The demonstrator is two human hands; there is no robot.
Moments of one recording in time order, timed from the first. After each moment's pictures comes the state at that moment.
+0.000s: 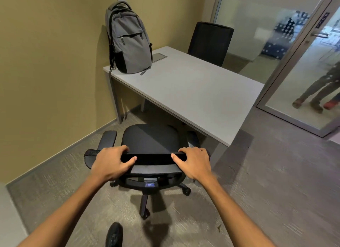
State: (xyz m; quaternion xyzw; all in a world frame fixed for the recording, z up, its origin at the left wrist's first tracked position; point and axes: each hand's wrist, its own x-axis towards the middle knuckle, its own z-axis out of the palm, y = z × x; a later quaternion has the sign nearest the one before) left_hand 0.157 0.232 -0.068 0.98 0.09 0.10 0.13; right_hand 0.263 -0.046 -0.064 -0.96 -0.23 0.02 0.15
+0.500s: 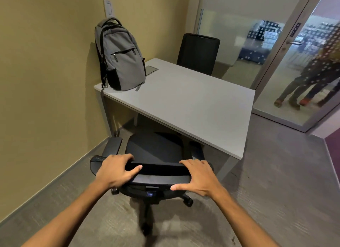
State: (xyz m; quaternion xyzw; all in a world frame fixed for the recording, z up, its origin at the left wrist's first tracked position) left_hand 0.245 0.359 -0.066 0.99 -0.03 0.10 0.12; right_hand 0.292 0.041 -0.060 -0.95 -0.27 0.09 0.12
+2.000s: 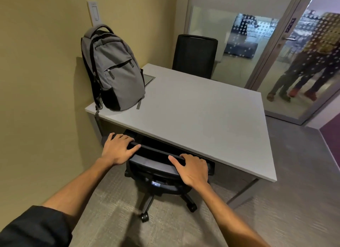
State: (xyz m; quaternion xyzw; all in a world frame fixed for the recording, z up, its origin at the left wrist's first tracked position) left_hand 0.530 0.550 -0.066 1.00 -0.06 0.02 0.06; right_hand 0.472 0.255 -0.060 -0.99 -0.01 0.02 0.15
